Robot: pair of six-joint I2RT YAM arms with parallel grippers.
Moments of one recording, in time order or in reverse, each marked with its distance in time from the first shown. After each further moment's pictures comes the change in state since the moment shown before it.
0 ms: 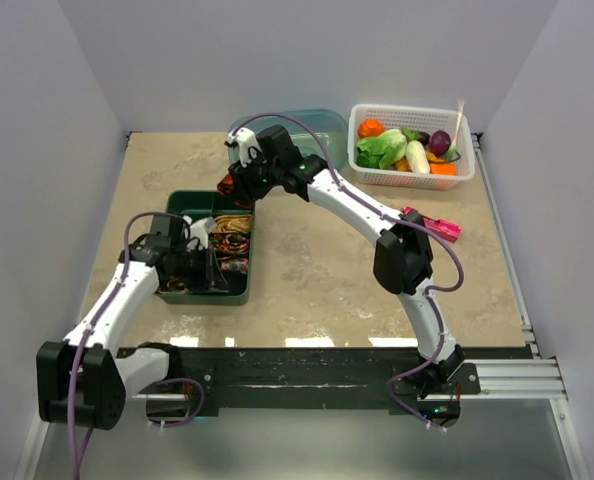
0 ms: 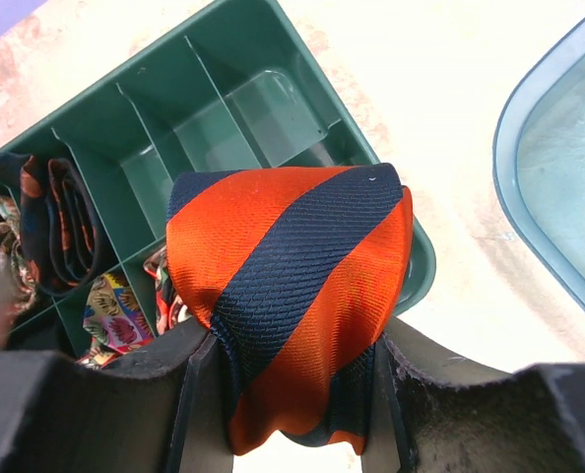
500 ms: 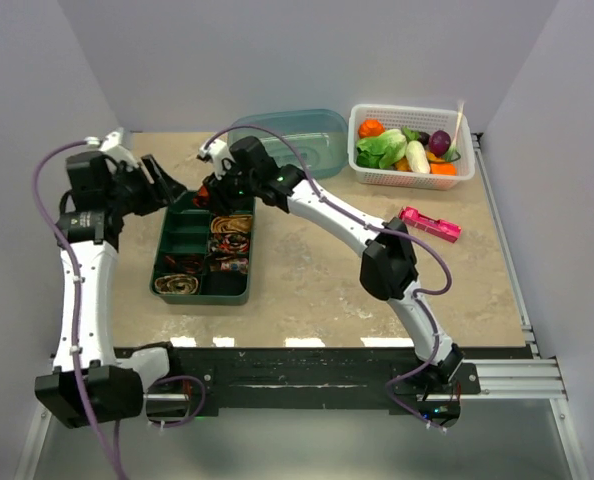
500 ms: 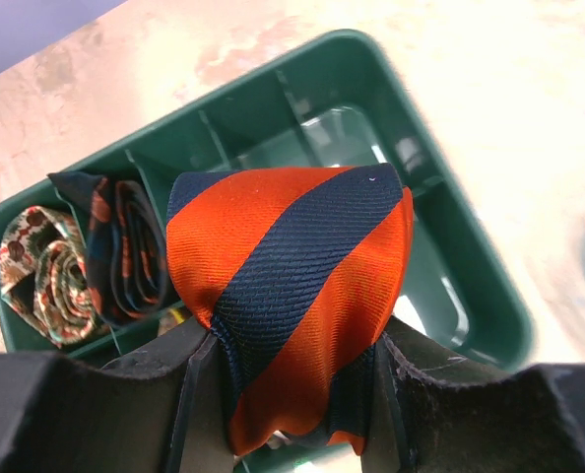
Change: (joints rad) left arm 0.246 -0.010 0.532 0.071 -0.140 -0.115; right arm 0.101 0.062 0.108 -0.007 0.034 -0.008
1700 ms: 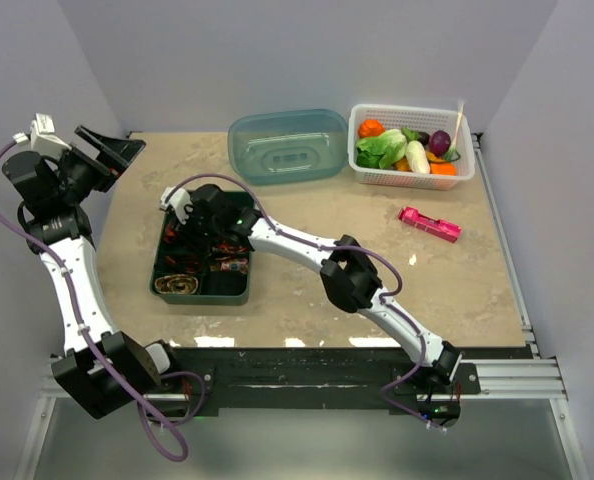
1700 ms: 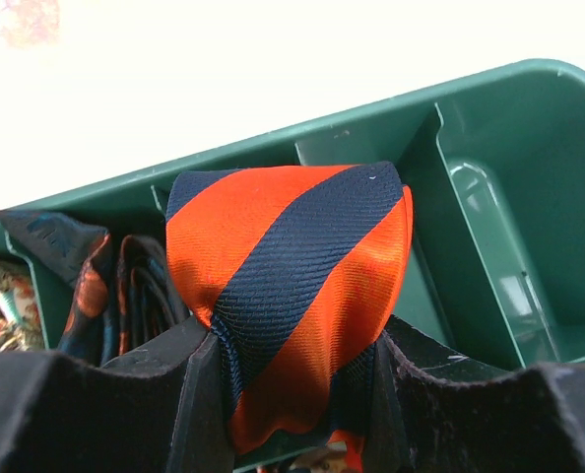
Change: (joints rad) left arm 0.390 0.061 -0.052 0.532 0.351 -0.409; right arm 0.165 0.280 0.118 0.199 0.097 -0.101
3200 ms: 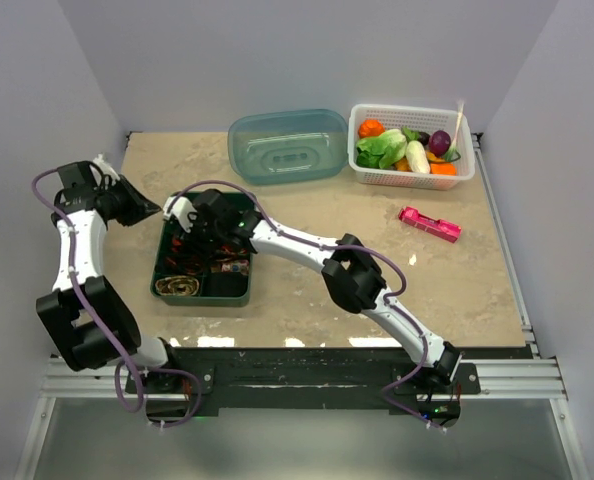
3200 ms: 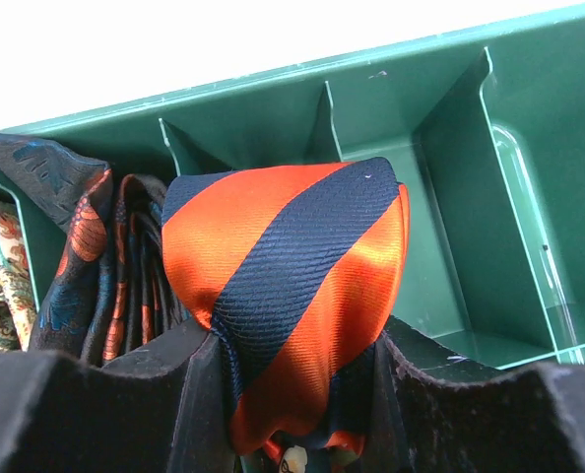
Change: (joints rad) left arm -0.095 0.248 -0.018 -0.416 -0.248 0.397; right arm 0.014 -0.046 -0.097 -0.042 -0.014 -0.074
